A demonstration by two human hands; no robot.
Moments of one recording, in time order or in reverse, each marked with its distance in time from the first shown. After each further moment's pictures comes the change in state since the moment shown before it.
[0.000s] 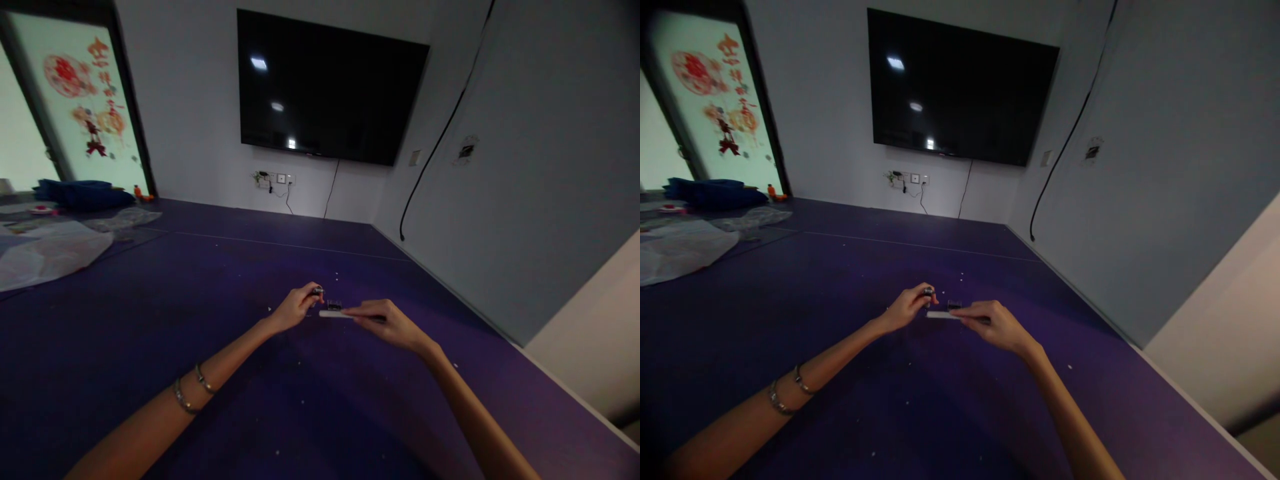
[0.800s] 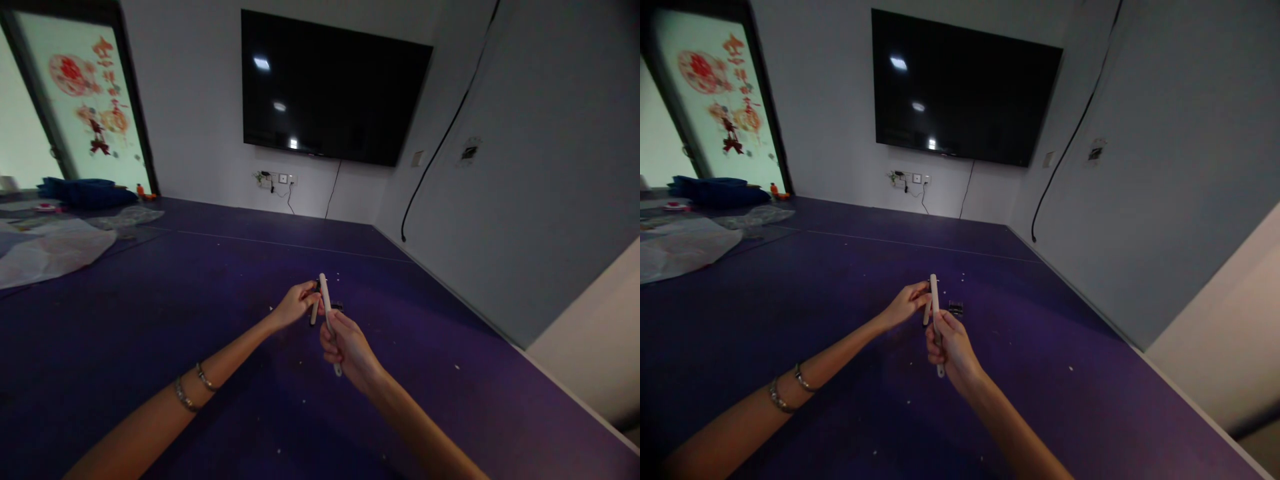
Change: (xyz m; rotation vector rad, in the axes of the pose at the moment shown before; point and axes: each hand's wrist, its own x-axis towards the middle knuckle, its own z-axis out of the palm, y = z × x) left_hand 0.002 0.002 0.005 -0.506 0.009 -0.255; right_hand 0.020 -0.048 0.092 1.348 0.225 0.550
